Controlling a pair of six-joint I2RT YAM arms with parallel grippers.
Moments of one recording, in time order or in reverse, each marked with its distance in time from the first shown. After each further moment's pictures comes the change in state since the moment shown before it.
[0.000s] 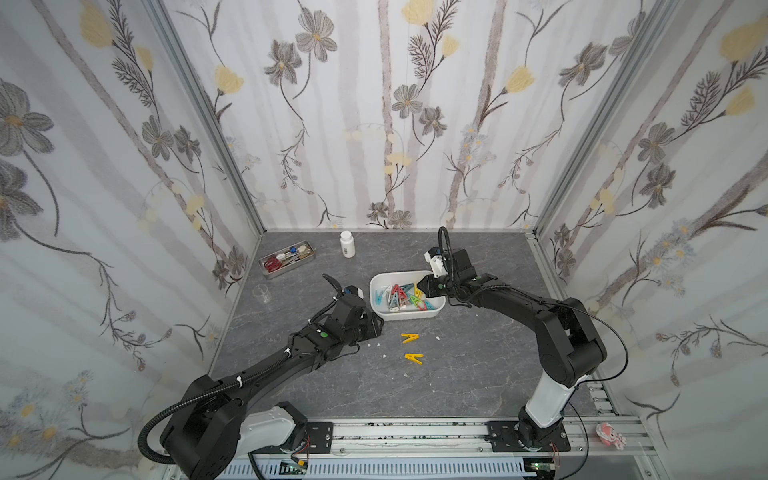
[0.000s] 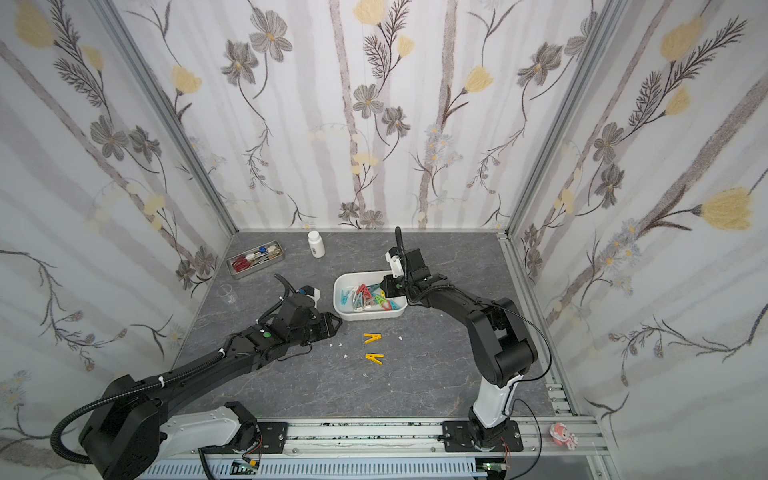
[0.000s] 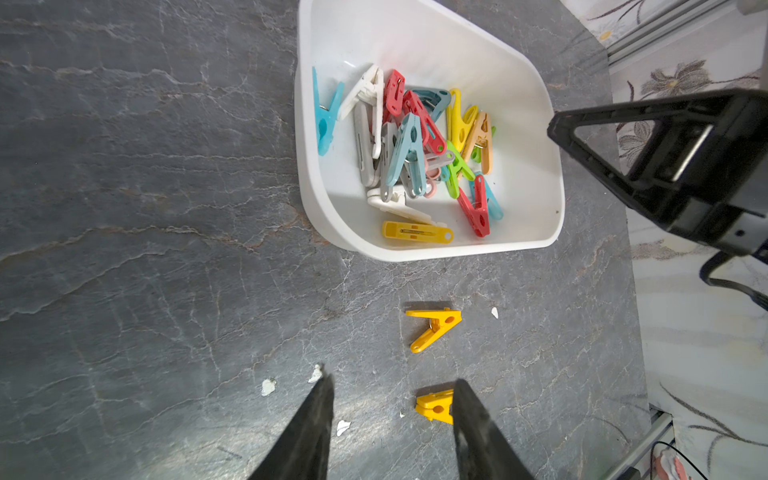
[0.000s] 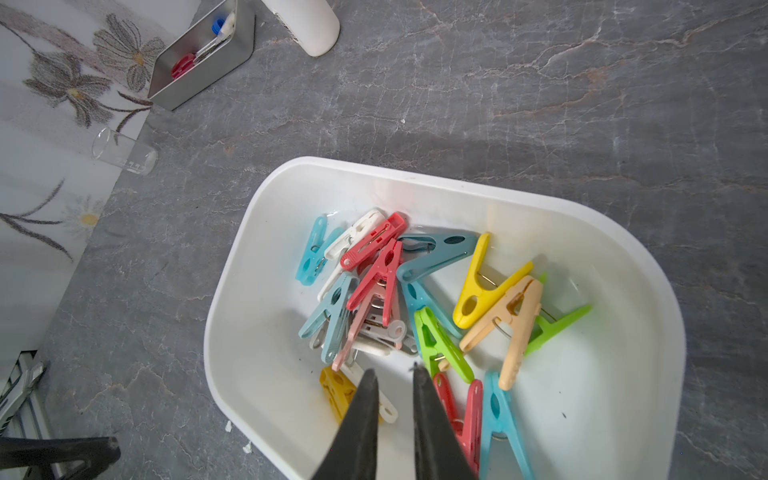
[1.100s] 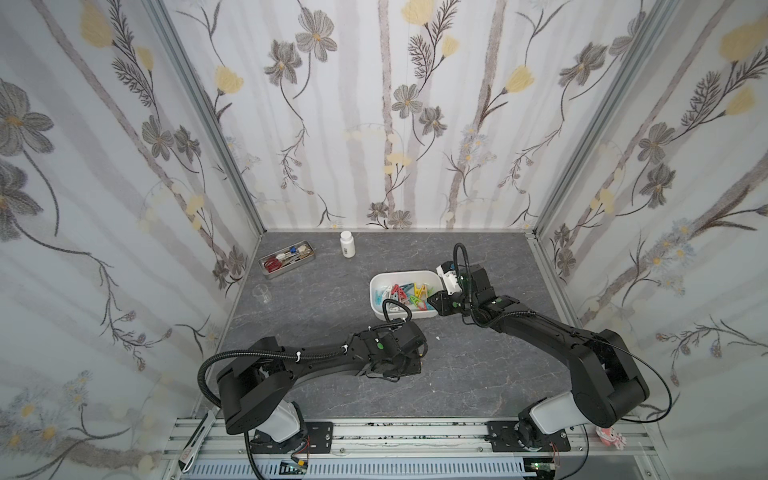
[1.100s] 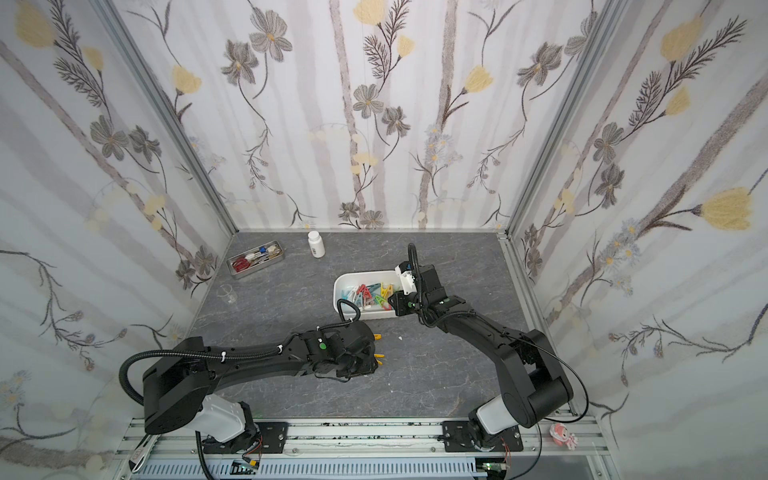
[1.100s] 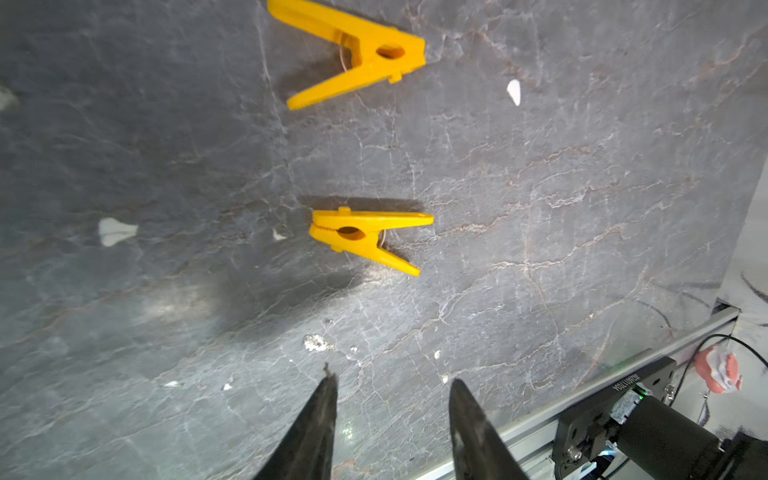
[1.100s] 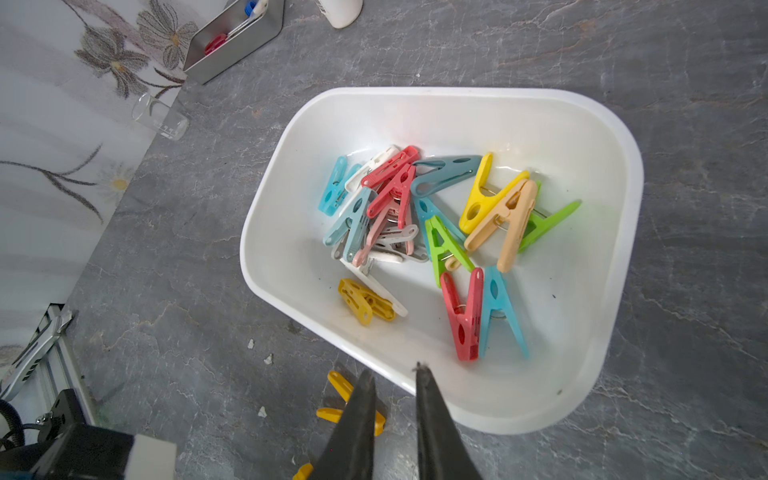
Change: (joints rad) left arm -0.446 0.353 0.254 -0.227 -0.014 -0.341; right arm 0.005 -0.261 -0.292 0.068 -0.020 -0.007
